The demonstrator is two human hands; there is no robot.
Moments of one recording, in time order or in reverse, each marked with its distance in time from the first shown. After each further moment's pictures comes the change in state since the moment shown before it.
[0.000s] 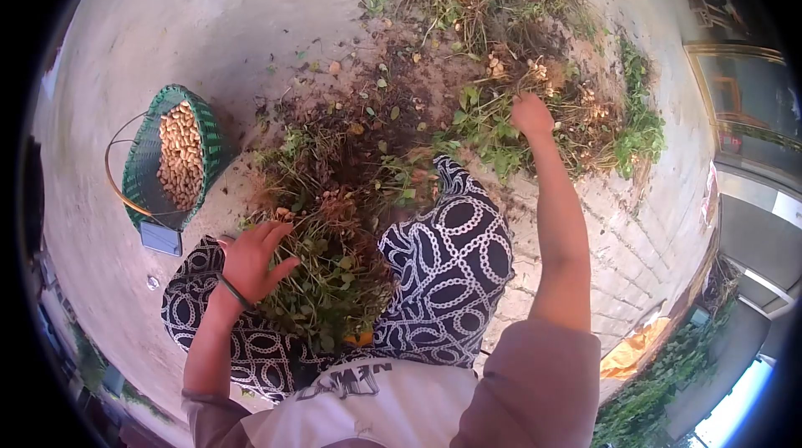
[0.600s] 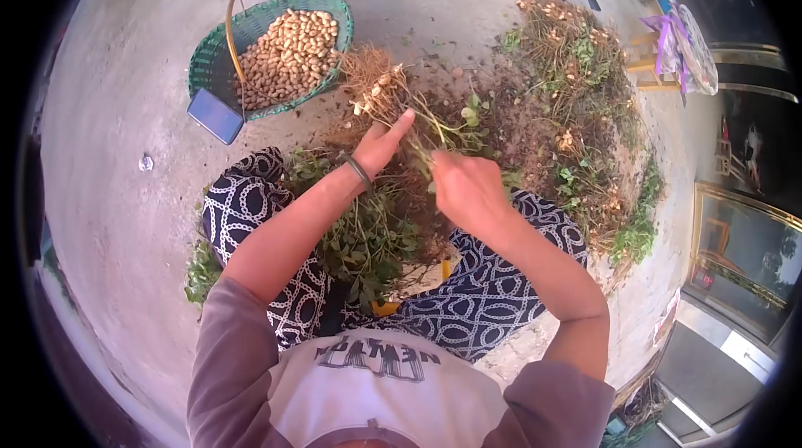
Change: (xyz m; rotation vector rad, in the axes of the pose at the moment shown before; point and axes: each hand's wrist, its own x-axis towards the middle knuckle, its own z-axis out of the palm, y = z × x) left_hand 0.031 -0.072 0.043 -1.338 0.287 -0.624; right_hand -0.321 -0.296 -0.011 -0.060 -0.004 -1.188
